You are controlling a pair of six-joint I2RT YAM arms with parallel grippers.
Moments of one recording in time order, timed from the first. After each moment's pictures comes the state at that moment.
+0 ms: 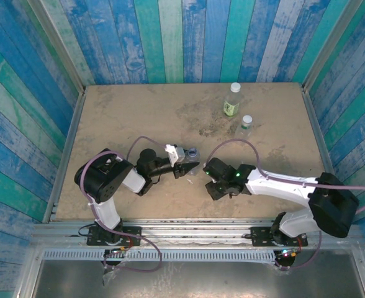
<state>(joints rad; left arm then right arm) -0.58 1.78 0.38 1.36 0.67 0.05 0.96 1.40 0.74 -0.56 0.09 0.41</state>
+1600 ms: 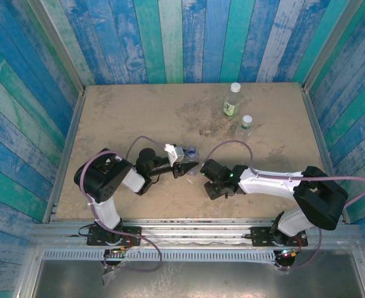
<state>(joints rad) -0.57 1.78 0.39 1.34 0.69 0.05 0.96 1.49 0.72 -0.47 0.11 0.47</state>
